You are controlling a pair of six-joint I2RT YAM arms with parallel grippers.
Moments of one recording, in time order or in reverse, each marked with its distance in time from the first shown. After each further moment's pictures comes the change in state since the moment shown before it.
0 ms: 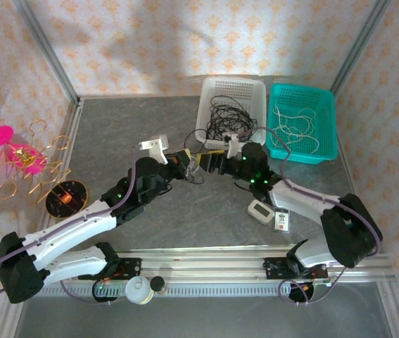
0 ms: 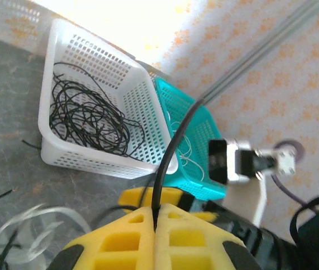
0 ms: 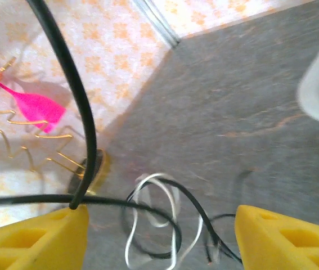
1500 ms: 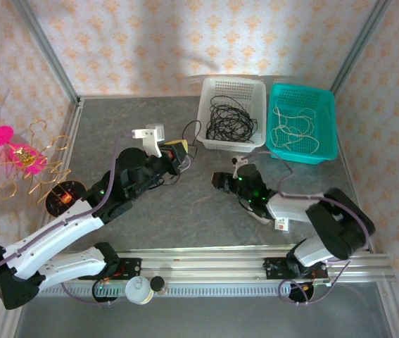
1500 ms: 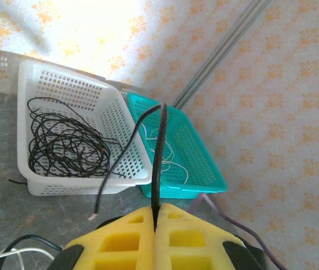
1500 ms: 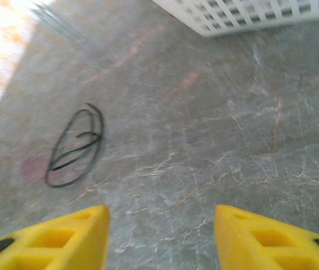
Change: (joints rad) left arm 0.000 -0.065 0.192 -0.203 0.063 0.137; right arm 0.027 0.010 -0.273 0.047 0.322 0.008
